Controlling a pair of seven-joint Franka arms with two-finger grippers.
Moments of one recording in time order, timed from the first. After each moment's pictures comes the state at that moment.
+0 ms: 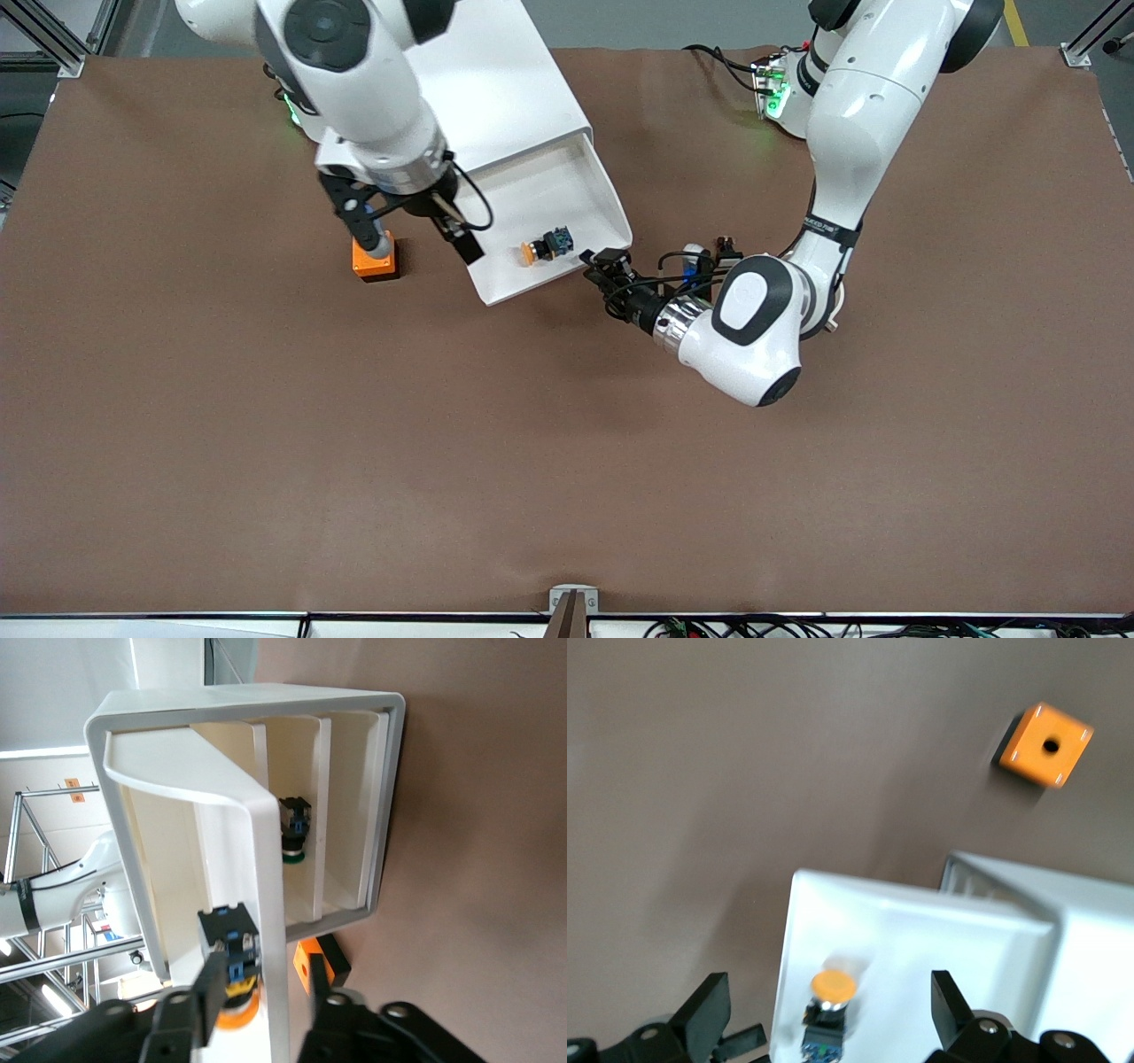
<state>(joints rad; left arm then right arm) -0.37 0.76 -0.10 -1.33 -1.00 1.53 -2.41 0.72 0.22 -0.07 -1.55 0.09 1.79 1.65</state>
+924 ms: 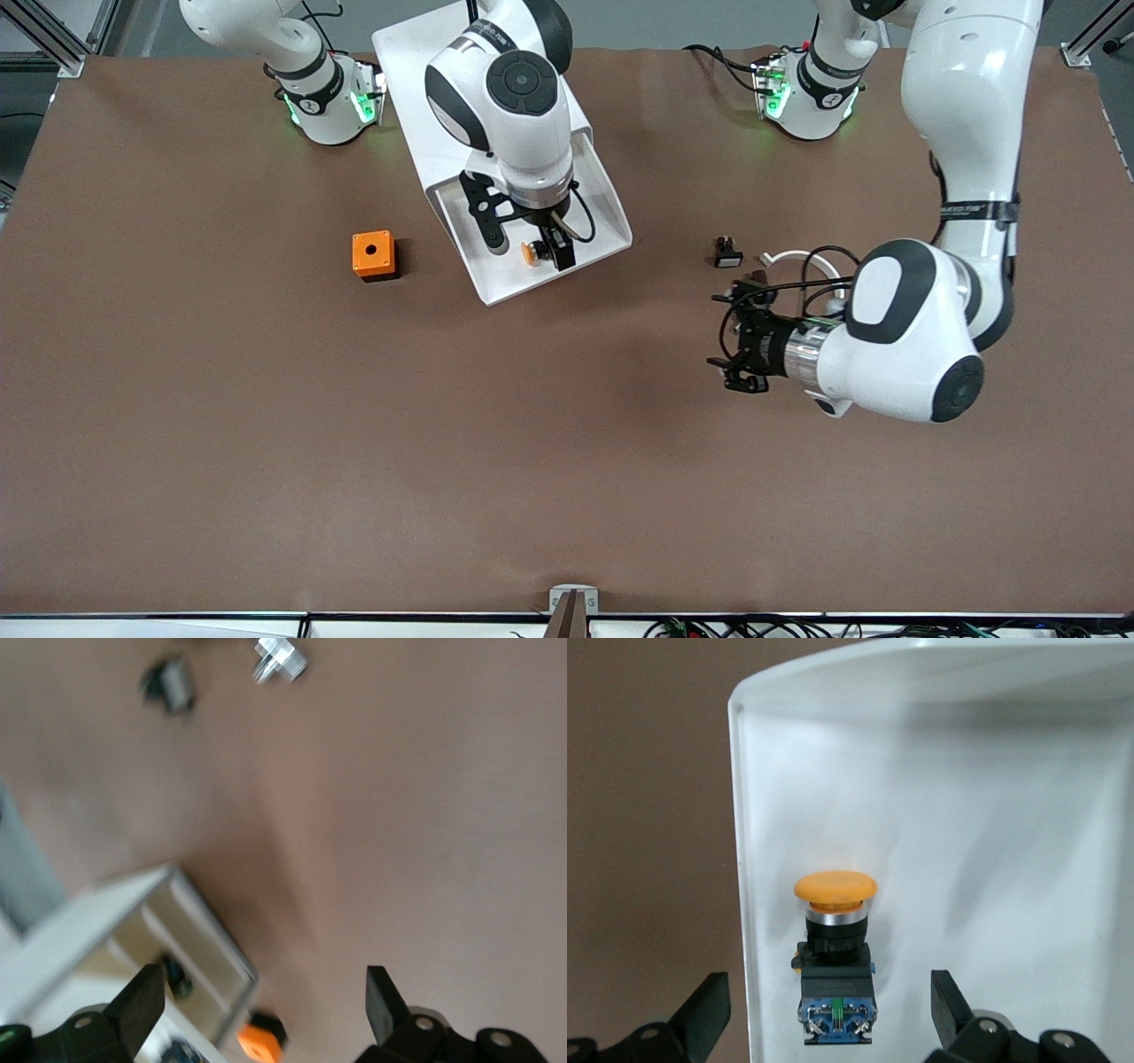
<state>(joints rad) -0.27 0.64 0.00 -1.22 -0.51 1.52 -1.66 0.89 0.39 -0.07 -1.55 0.08 1.94 1.97</state>
